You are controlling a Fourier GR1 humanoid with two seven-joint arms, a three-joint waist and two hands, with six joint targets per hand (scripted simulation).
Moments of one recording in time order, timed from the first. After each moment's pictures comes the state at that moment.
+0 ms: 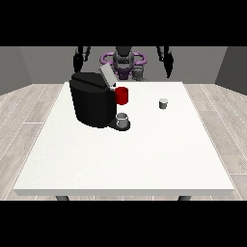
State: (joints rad) left arm -0.01 0.09 0.00 -1.53 0.02 0.00 0.00; right arm -0.01 -0.09 -0.03 -1.57 0.01 -0.02 0.04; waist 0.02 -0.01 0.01
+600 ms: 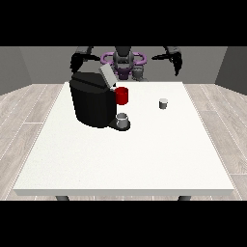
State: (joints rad) left arm -0.07 0.26 0.09 -1.47 0.00 -0.13 -0.13; right arm 0.00 -0.03 -0.04 -1.57 -0.01 -0.08 -0.06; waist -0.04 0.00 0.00
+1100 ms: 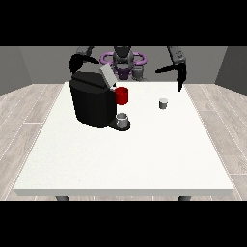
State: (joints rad) left arm -0.26 0.37 0.17 -1.22 -0.02 -0.19 -0.10; right arm -0.05 -0.01 0.01 -1.61 -0.01 -0.11 -0.08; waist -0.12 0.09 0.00
